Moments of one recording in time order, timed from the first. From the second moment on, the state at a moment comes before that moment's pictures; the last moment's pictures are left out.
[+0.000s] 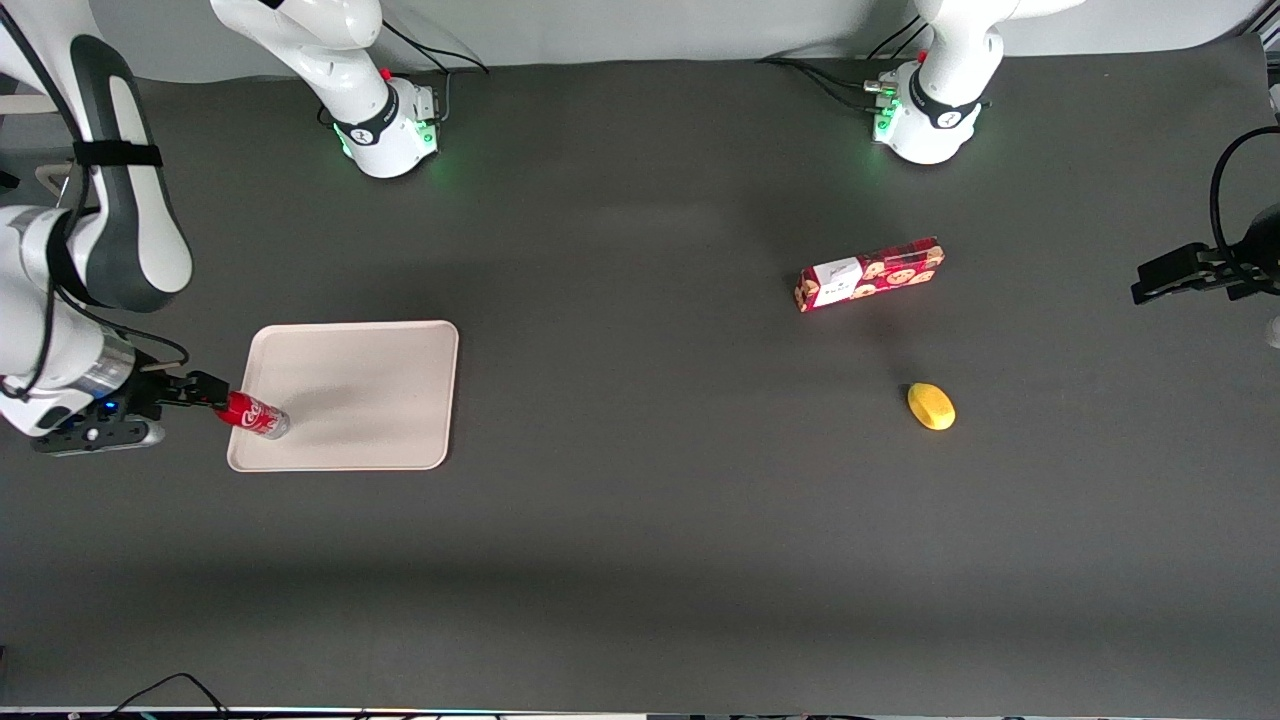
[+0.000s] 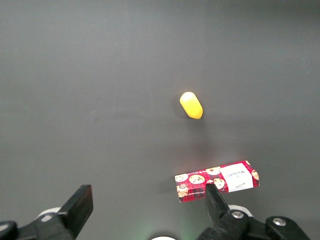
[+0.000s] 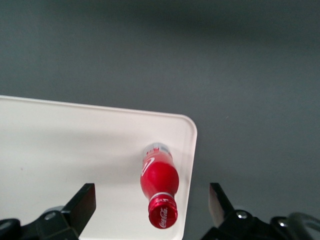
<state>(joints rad) -0.21 0.21 0.04 -1.95 -0.11 2.21 -0.22</state>
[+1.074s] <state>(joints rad) -0.14 -0.02 0.04 -1.58 -0.01 1.59 -0.22</state>
